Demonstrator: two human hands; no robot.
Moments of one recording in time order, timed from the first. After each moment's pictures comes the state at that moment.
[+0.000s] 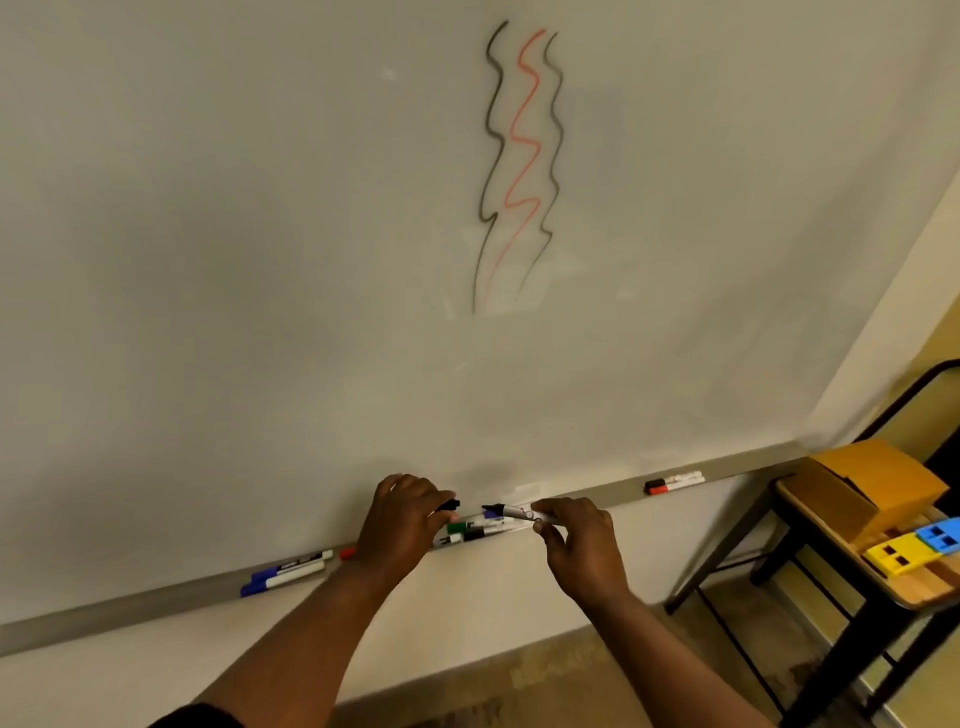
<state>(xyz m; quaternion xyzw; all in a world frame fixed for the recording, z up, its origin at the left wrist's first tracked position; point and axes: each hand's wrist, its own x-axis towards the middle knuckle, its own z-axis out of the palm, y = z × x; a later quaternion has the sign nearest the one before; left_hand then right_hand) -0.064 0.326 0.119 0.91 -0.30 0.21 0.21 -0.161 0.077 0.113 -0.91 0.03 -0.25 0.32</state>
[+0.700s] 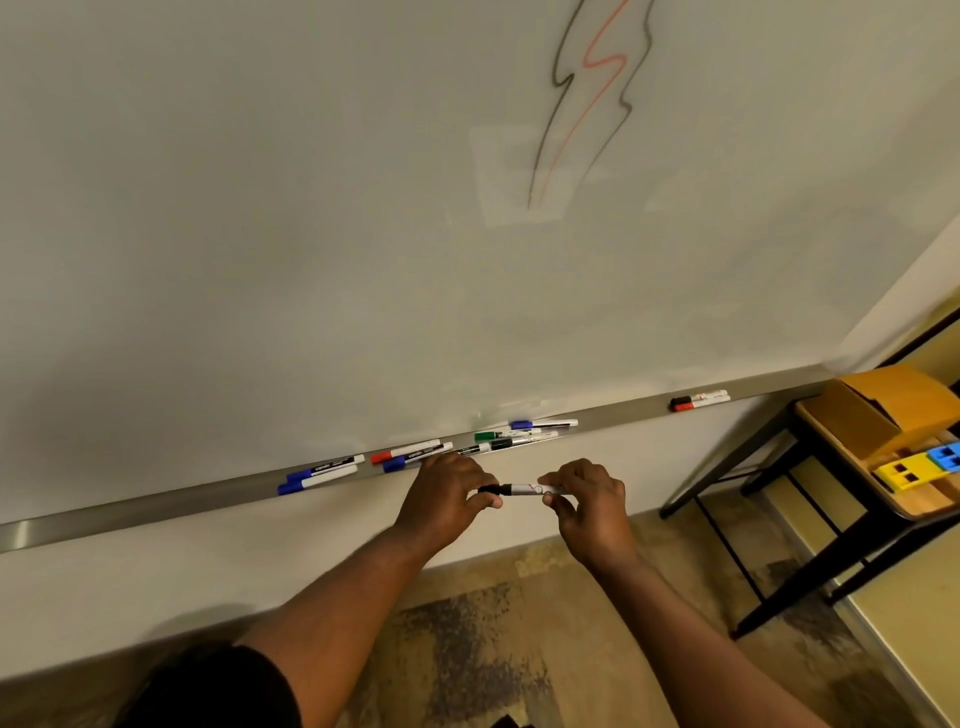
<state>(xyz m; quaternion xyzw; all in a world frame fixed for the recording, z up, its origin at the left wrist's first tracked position) -0.117 0.350 0.064 0.90 -0.31 0.04 0.29 -0.195 0.133 0.059 -0.94 0.05 -0.17 0.30</state>
